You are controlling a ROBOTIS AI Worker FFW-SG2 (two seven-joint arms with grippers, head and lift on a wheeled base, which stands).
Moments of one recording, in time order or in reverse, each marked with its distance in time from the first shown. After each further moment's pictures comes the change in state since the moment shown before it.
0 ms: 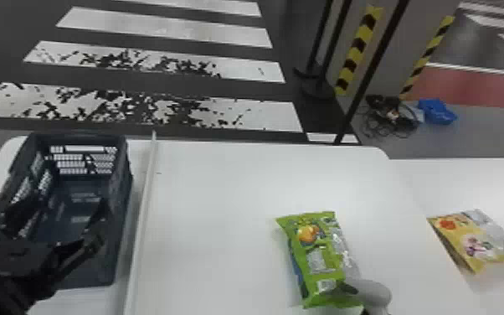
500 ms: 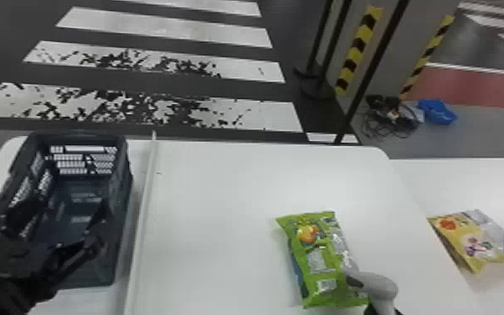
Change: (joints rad) left arm 0.005 -0.002 0.000 -0.002 -0.002 0.000 -0.002; right arm 0.000 -0.006 -0.017 -0.021 -0.015 -0.002 0.000
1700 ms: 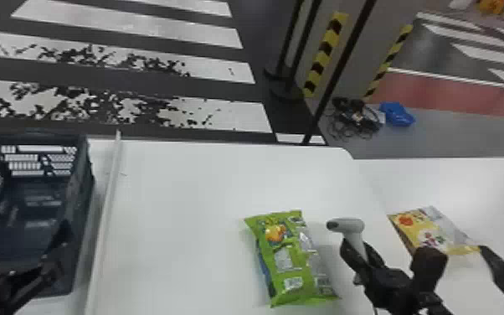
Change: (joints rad) left arm 0.057 -0.014 -0.007 -0.021 -0.046 0.004 -0.011; right arm -0.447 -0.135 -0.107 0.220 0.069 0.328 0.000
